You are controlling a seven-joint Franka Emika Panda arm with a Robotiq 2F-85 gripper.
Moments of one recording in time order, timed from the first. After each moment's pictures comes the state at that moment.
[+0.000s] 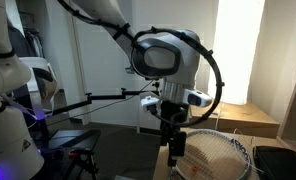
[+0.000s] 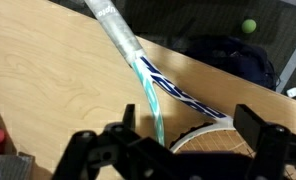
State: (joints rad) arm -0.01 0.23 -0.07 -2.20 -0.22 2.30 0.00
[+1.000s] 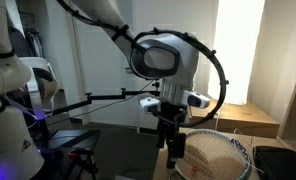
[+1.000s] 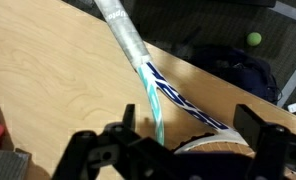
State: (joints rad) arm -0.01 0.23 -0.07 -2.21 -0.25 2.28 -0.04
